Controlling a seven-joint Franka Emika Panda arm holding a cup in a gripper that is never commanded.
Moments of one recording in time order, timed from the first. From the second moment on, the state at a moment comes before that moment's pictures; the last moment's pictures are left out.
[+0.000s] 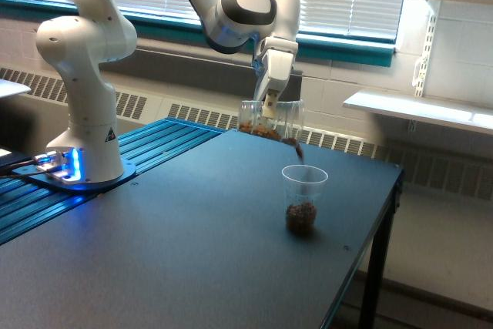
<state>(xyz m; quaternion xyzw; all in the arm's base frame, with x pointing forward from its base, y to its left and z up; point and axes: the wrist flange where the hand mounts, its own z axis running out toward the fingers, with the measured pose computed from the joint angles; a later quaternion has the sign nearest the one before) 0.452 0.040 0.326 0.95 -0.11 0.13 0.27</state>
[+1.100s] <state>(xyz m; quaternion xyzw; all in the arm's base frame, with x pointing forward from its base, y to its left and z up) 0.449 0.042 0.324 0.95 -0.10 0.11 0.28</state>
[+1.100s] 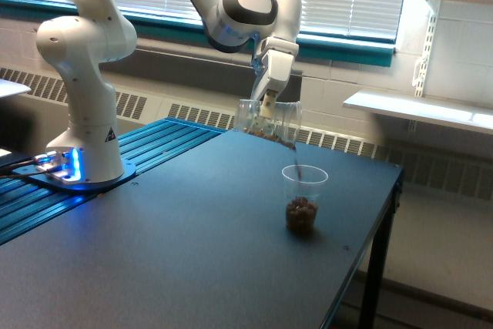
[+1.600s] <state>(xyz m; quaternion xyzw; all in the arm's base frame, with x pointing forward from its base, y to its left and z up) 0.448 0.041 0.324 0.95 -0.09 0.10 0.28</state>
